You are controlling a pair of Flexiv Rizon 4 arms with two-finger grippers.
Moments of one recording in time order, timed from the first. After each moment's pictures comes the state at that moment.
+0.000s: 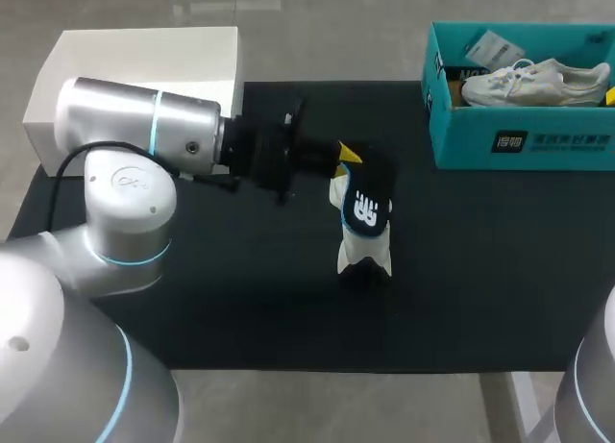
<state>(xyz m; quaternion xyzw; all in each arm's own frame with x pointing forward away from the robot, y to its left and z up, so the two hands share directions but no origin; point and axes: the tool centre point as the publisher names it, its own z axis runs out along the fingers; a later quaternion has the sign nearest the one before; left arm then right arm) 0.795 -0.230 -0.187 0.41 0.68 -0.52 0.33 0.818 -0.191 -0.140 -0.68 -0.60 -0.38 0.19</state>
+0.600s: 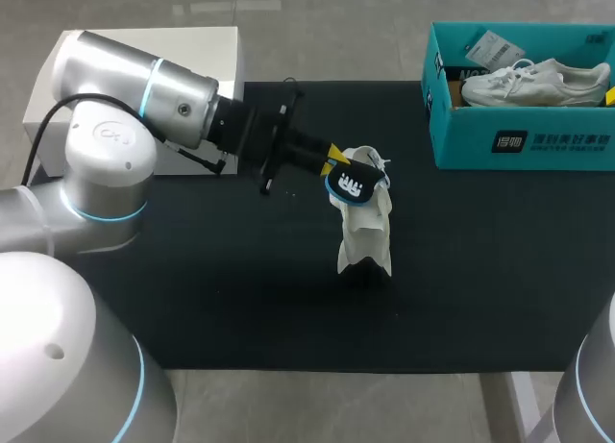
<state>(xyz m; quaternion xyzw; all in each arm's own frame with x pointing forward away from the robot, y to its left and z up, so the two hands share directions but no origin) 0.791 -0.214 -0.189 0.39 0.72 -0.54 0.20 0.818 -0.190 -0.140 -0.68 -0.60 -0.38 0.19</state>
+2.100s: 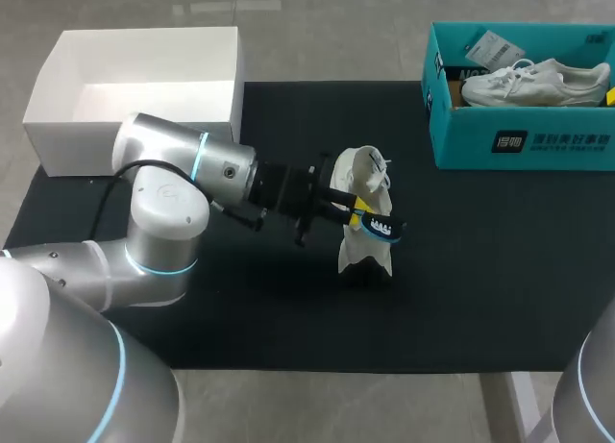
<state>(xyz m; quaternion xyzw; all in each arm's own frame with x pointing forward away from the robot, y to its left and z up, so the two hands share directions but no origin) 0.798 -0.258 -0.309 0.31 0.74 -0.57 0.16 0.818 -0.191 -0.140 -0.68 -0.60 -0.38 0.19</state>
